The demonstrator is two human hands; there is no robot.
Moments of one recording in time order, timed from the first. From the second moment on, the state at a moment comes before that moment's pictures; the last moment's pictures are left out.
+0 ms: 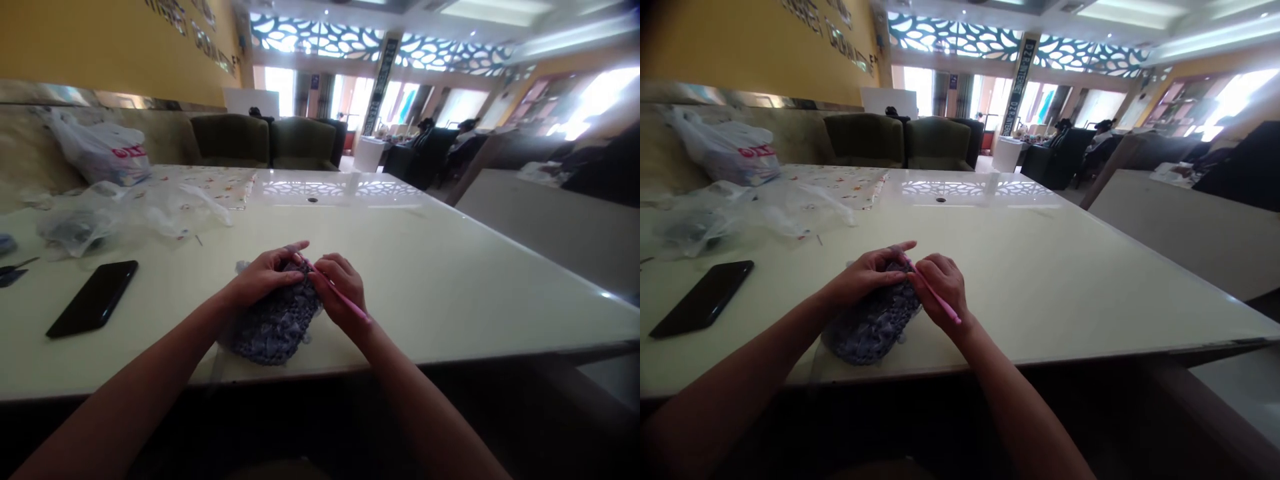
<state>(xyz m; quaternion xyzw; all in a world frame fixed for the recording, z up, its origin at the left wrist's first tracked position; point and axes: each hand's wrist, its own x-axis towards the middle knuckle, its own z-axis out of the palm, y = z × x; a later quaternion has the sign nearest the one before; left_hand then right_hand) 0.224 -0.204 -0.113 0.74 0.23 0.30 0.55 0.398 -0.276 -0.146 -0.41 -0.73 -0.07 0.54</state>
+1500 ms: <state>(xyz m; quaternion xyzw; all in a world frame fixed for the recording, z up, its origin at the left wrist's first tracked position) 0.150 -0.213 -0.130 0.77 0.32 0.29 0.47 0.401 -0.279 -0.158 -0.48 -0.70 0.05 0.53</state>
